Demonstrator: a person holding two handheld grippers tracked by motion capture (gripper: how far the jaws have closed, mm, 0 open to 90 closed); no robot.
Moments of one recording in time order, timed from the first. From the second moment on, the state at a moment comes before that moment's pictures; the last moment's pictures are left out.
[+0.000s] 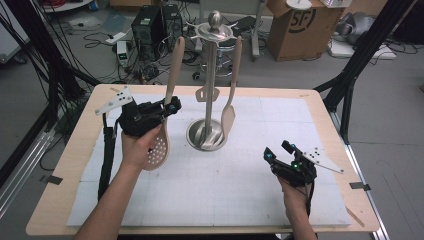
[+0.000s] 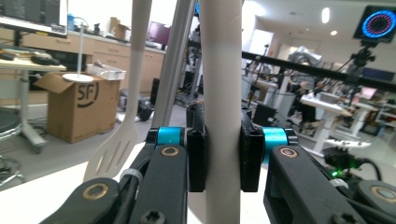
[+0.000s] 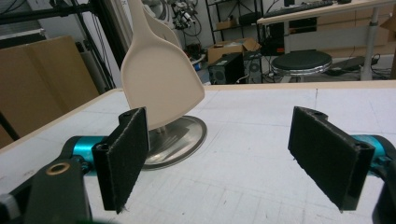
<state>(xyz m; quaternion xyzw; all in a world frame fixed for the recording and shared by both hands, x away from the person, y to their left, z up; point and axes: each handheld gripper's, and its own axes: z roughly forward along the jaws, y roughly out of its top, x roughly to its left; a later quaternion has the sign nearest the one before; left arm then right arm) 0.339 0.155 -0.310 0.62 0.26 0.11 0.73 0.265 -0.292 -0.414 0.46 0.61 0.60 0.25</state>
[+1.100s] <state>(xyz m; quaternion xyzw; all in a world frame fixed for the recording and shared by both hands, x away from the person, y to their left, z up) 0.360 0.156 -0.339 0.65 0.33 0.12 0.68 0.264 -0.295 -0.414 0.46 0.60 0.60 0.25</state>
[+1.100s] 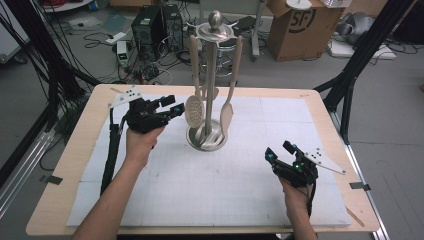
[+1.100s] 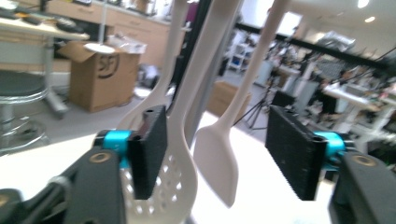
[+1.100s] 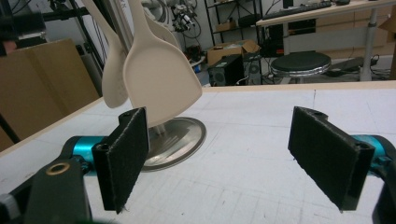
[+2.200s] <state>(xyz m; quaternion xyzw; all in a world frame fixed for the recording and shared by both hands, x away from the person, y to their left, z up) 0.301 0.190 -0.425 0.69 0.38 0.16 0.60 0.270 -0.284 -0.416 0.45 0.62 0.60 0.23</state>
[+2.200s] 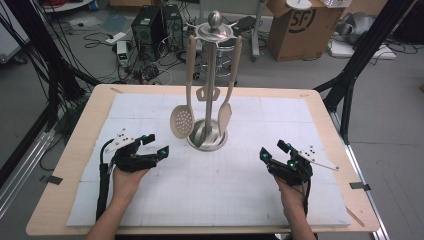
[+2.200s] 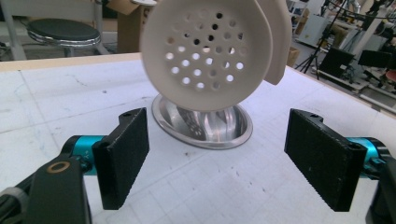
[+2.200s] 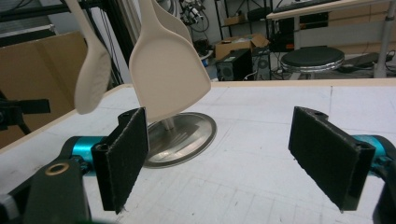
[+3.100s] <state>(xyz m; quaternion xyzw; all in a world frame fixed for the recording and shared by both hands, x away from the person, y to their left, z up) 0.291 0.195 -0.438 0.69 0.38 0.17 0.60 0.286 -0.265 -0.424 0.44 0.65 0.58 0.20</state>
